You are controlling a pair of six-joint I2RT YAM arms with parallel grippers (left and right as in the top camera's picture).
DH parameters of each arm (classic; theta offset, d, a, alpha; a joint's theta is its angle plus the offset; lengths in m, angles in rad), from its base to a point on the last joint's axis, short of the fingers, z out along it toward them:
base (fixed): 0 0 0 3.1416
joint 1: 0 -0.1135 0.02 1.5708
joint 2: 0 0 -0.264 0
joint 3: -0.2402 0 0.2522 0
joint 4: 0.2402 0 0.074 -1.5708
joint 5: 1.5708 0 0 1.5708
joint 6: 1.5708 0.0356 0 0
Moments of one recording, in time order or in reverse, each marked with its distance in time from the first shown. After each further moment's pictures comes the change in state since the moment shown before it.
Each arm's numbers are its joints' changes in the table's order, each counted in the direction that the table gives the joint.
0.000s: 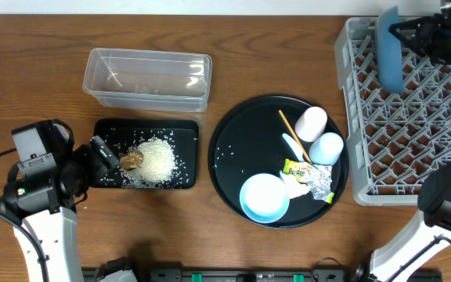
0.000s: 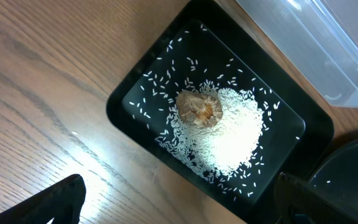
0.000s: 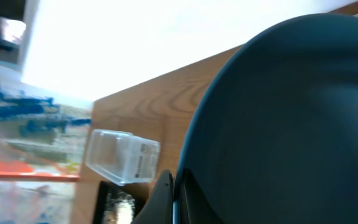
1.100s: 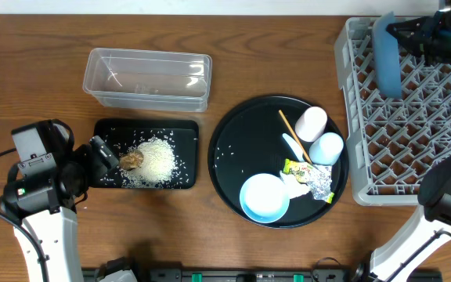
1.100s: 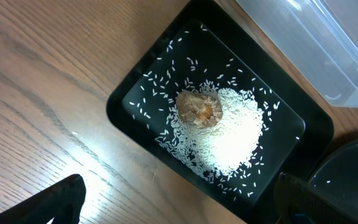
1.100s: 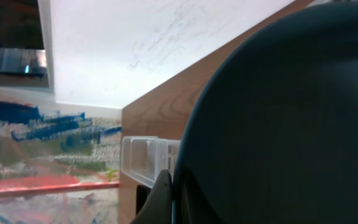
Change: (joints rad) left arm 0.000 0.000 0.000 0.000 0.000 0.000; right arm 0.001 0.048 0.000 -0.034 -0.068 0.190
